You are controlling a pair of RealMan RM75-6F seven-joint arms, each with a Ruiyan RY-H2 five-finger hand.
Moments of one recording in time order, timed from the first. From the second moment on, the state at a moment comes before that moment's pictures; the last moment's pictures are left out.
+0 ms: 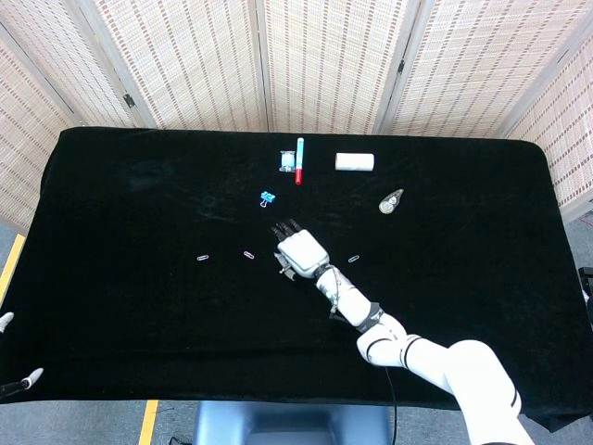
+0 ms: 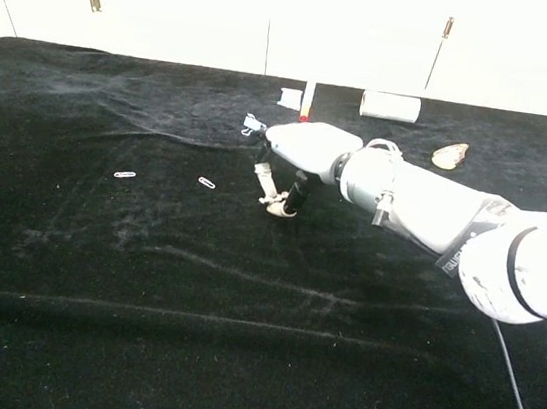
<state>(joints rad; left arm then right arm) 0.03 -1.17 -0.03 -1.42 1.34 1.39 -0.19 1.05 -1.95 0.24 -0.80 -1.36 0.69 -0.02</state>
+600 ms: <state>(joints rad) 0.04 -1.17 -0.02 -1.43 1.36 1.42 -0.20 0.97 -1.81 0.15 -1.22 -1.40 0.81 -0.26</state>
